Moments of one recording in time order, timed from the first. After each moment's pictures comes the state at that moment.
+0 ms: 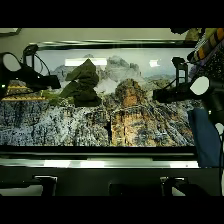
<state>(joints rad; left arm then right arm) -0.08 -1.53 1.70 1.47 -1.34 -1.66 0.08 -1.20 1.26 -1.31 1.12 1.52</state>
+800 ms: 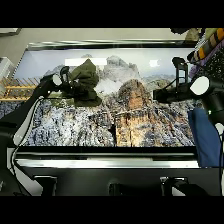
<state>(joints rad) -0.15 -1.93 1.70 1.27 -0.96 -1.68 0.08 -1.20 1.26 -1.31 1.13 1.53</state>
